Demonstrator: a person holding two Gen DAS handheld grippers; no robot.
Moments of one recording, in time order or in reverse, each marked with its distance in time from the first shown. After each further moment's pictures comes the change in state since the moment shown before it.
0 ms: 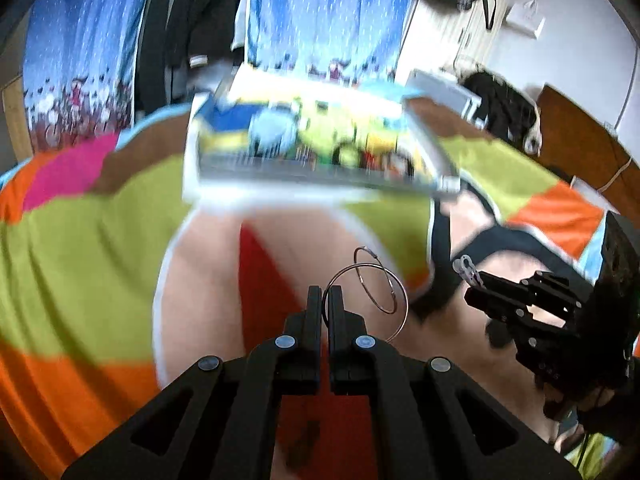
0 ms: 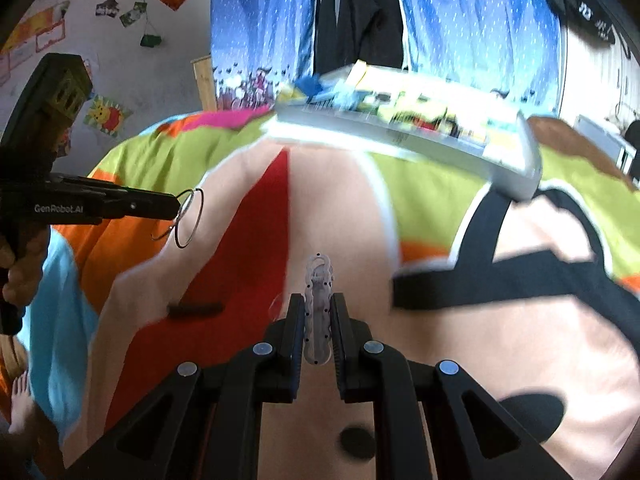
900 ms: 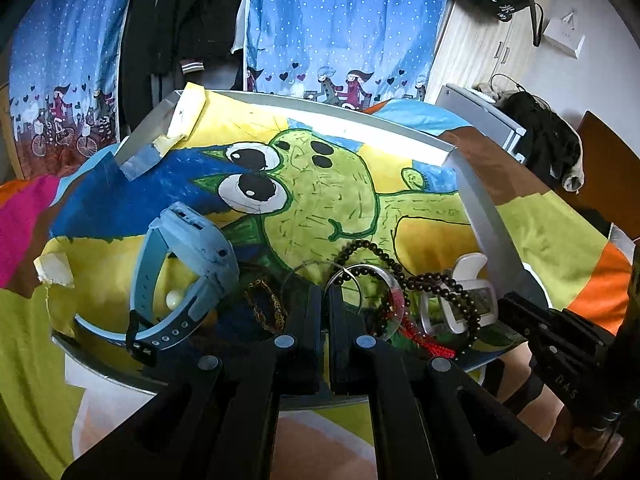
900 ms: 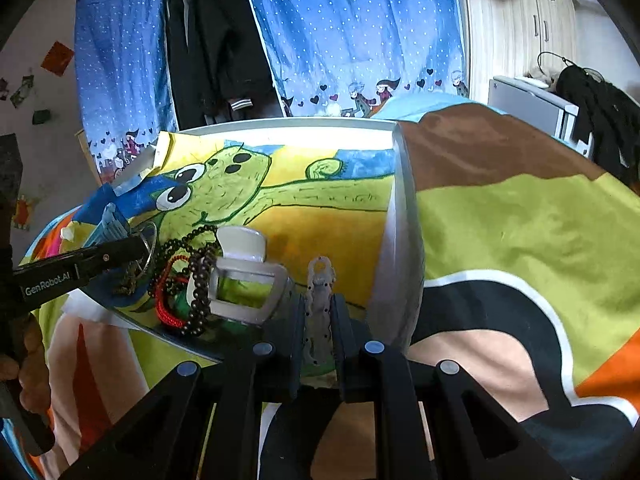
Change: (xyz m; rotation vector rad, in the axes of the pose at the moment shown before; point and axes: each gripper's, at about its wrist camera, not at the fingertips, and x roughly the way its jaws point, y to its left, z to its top) left arm 0.149 0.001 0.104 -0.055 -0.010 0.061; right arm 0.075 -0.184 0.105 0.296 -0.040 -0.225
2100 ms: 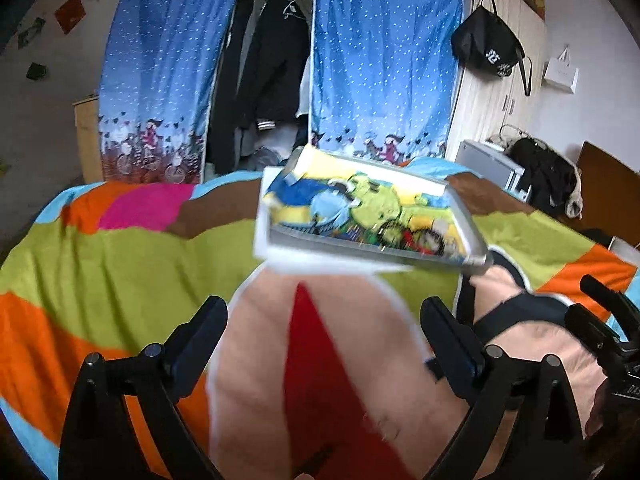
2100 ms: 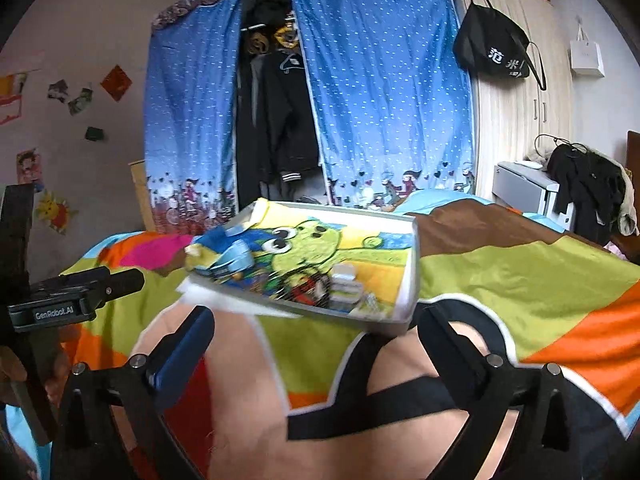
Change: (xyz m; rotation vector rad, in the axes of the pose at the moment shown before) left arm -0.221 0.002 -0.130 -0.031 -0.222 0.170; right arm -0.182 0.070 -0.054 -0.117 -0.275 0.071
